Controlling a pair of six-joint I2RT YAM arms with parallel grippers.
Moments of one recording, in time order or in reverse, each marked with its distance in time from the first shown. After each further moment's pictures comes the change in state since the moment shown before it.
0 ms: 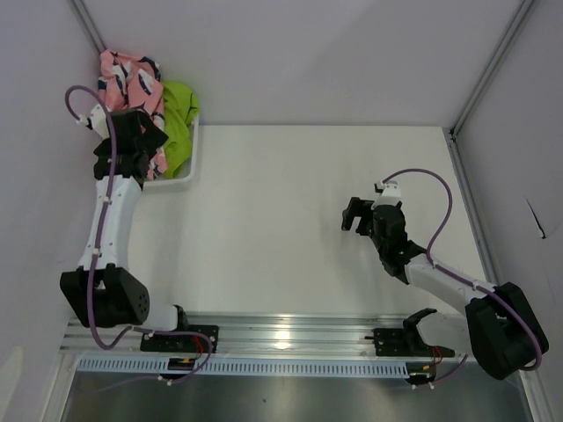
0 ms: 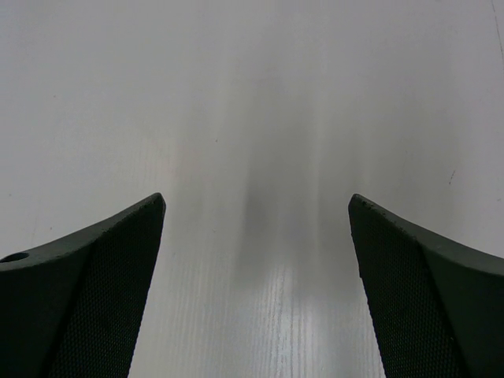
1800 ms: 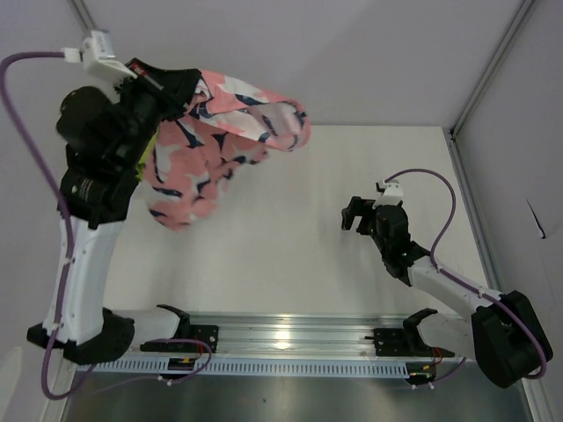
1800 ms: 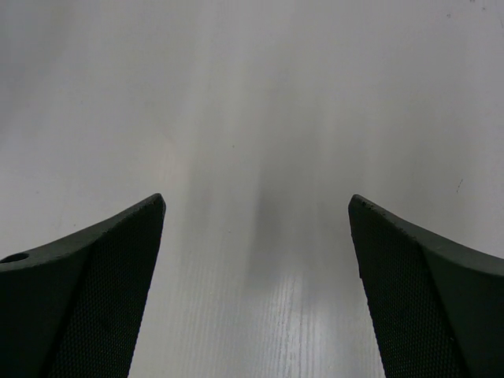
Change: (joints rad) left arm -0.424 -0.101 0.542 0.043 0.338 0.026; right arm 0.003 -0.045 0.002 -0.016 -0.033 0.002
